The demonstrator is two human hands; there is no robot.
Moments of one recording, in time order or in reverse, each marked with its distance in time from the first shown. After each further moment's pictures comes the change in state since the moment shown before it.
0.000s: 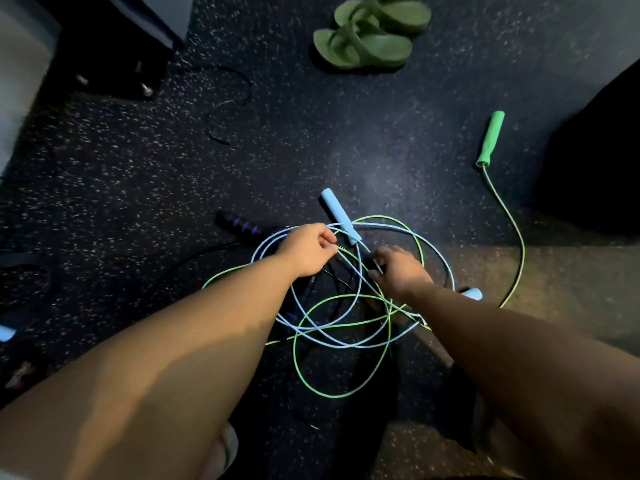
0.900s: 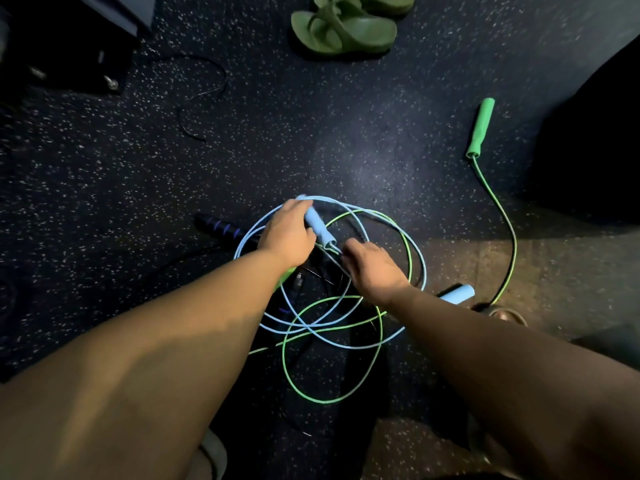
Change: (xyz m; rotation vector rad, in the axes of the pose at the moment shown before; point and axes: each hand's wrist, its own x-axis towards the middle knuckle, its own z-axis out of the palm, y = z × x) left_hand 0.034 -0.006 -0.001 0.191 0.140 0.061; right_hand -0.003 -0.024 0.007 0.102 0.195 -0.370
